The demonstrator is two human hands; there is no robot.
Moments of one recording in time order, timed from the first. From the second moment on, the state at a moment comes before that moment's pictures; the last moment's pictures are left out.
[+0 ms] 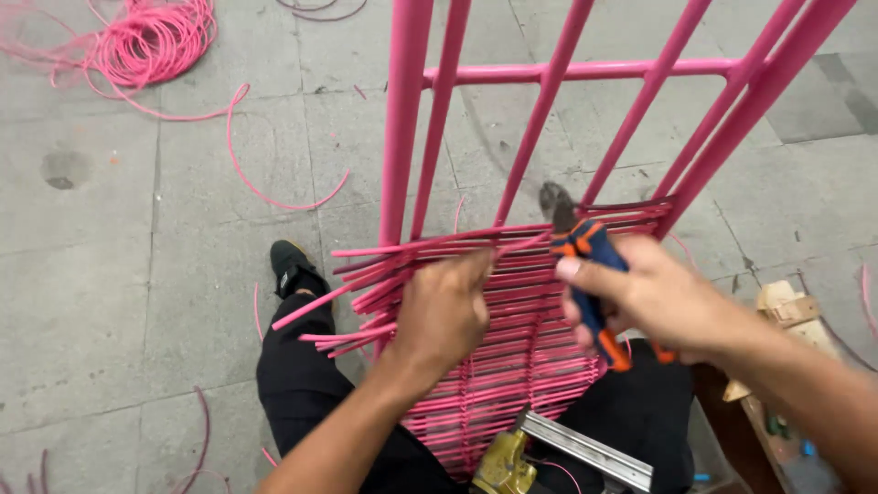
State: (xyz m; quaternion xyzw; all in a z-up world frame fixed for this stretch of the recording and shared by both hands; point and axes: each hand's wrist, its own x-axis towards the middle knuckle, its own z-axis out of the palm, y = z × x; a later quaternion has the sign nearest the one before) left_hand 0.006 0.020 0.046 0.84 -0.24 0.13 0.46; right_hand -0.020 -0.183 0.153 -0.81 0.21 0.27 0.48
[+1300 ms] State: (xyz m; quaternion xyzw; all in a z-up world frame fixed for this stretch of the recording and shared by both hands) left_hand -0.006 0.034 0.122 0.91 -0.27 0.04 0.32; right_hand -0.011 -0.183 0.062 -0.86 -0.21 -0.36 0.29
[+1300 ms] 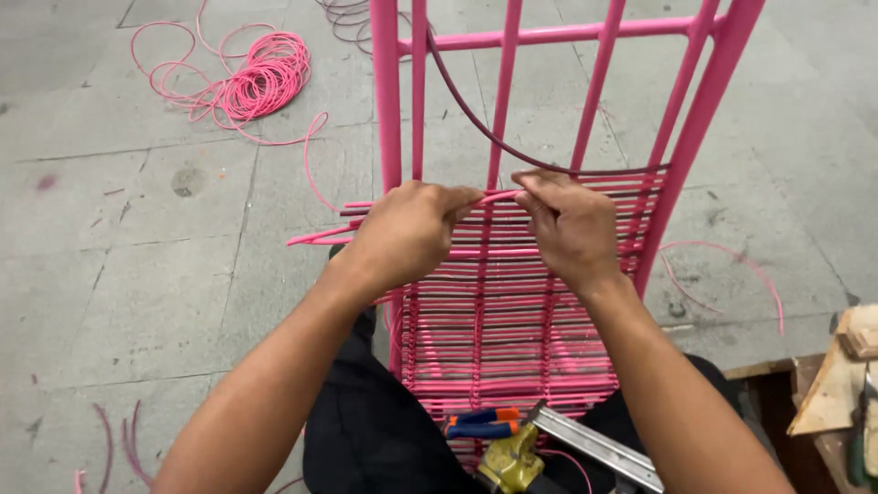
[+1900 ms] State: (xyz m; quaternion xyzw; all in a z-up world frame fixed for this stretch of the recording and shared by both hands) left_hand -0.071 0.055 0.151 0.82 -0.32 0.21 0.43; right_hand -0.083 -0.140 0.066 -0.78 -0.16 -0.17 0.58
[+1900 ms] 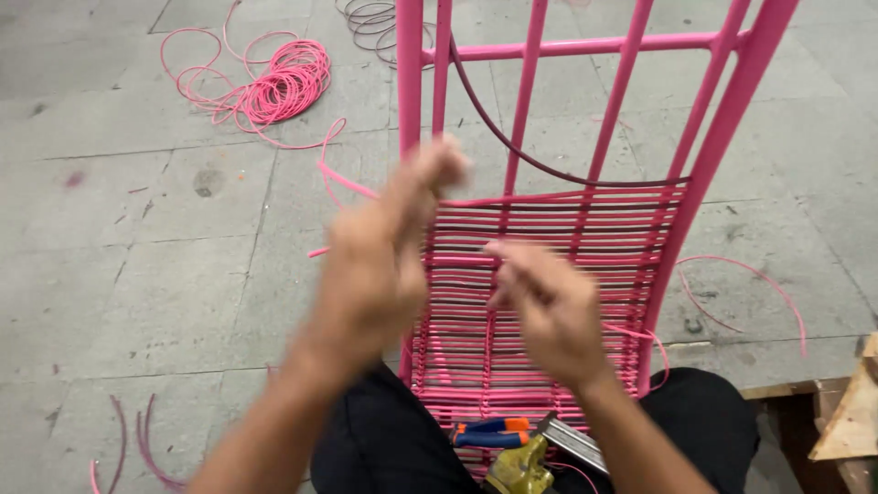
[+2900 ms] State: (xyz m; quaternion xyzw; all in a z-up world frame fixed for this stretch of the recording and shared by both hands) left_hand 0.016 0.025 0.121 0.92 -0.33 0.13 0.16; right_hand -0.006 -0.127 0.012 -0.50 0.03 -0.10 0.86
